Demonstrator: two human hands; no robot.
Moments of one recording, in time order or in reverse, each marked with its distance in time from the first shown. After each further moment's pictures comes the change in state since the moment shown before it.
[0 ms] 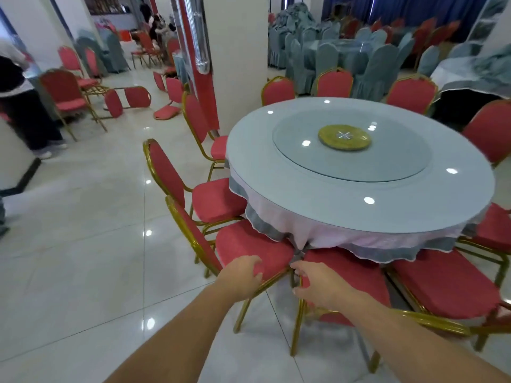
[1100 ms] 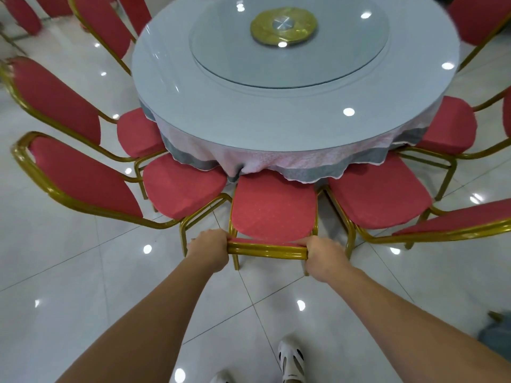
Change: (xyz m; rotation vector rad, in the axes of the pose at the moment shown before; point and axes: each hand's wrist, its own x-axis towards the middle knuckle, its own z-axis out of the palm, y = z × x) left_hand 0.090 0.227 0.235 0.229 -0.192 -0.268; right_hand -0.076 0.362 -0.020 -0.090 -0.074 0.249
